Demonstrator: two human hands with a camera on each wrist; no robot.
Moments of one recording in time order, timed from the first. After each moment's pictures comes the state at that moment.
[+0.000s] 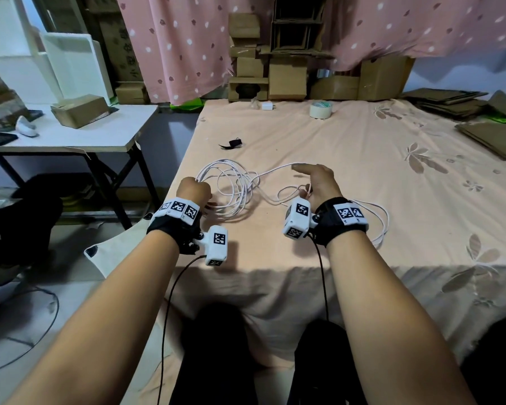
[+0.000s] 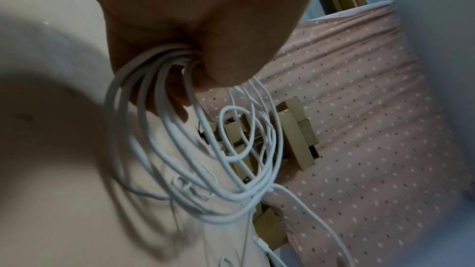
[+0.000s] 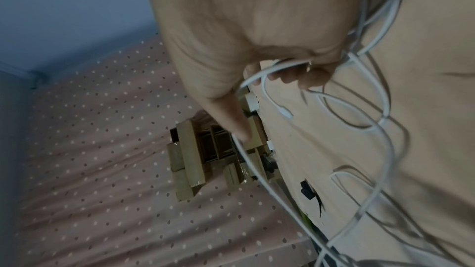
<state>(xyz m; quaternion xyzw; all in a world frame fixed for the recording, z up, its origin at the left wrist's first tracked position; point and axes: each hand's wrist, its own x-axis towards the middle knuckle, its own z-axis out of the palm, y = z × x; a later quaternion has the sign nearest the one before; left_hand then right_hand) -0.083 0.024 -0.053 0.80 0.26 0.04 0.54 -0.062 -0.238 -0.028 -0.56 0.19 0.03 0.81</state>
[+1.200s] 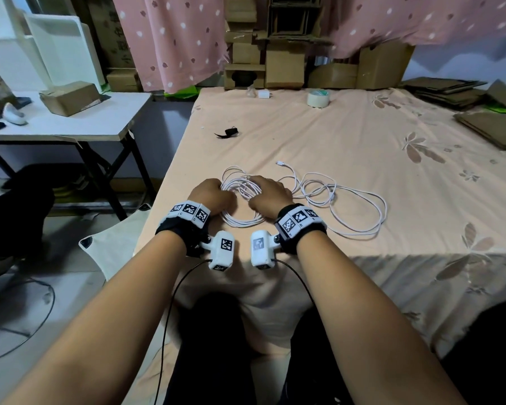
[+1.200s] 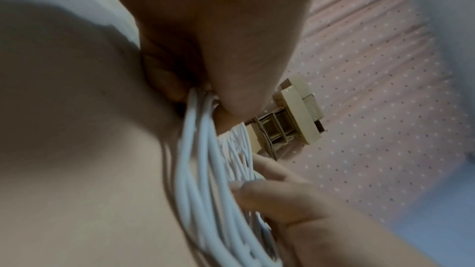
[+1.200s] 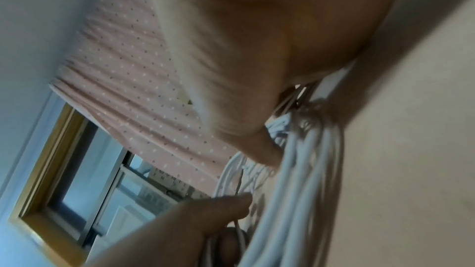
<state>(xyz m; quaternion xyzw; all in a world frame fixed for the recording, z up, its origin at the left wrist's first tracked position) -0.109 -0.011 -0.062 0.93 0.13 -0.03 0.34 -0.086 -0.178 -0.071 -0.95 -0.08 0.08 0.29</state>
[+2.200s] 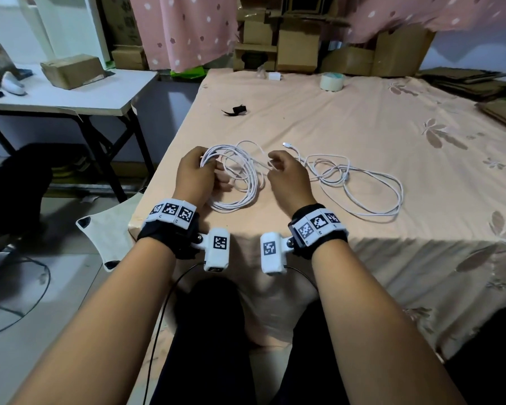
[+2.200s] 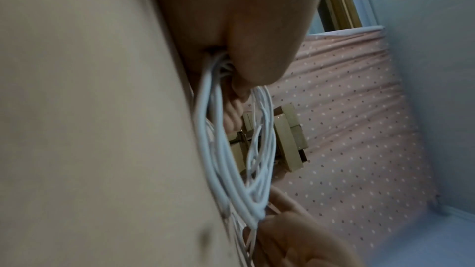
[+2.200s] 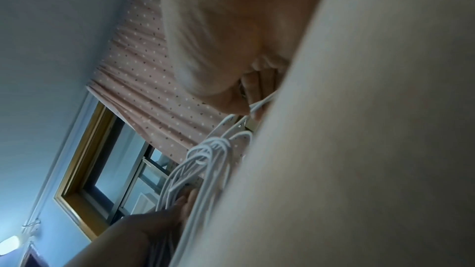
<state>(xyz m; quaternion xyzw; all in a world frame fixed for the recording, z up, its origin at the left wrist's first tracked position) -0.138 -0.006 -0.094 0.71 0.09 0.18 0.67 -0.101 -0.188 -0.104 -0.83 -0.06 -0.06 0.56</state>
